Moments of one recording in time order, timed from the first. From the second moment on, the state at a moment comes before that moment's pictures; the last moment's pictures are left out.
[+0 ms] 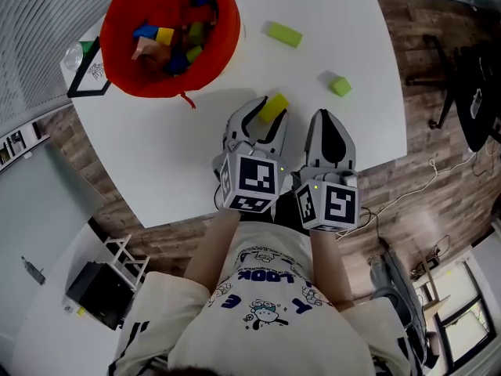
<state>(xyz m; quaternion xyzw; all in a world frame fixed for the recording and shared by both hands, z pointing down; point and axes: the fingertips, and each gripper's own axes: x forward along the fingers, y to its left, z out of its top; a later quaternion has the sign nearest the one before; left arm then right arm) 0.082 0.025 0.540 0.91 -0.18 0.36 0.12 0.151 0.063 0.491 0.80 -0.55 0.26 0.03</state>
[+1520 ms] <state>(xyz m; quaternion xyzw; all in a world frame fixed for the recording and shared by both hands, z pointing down) 0.082 0.024 0.553 0.90 -0.20 0.36 0.13 0.148 0.068 0.502 0.79 -0.55 0.27 0.03</state>
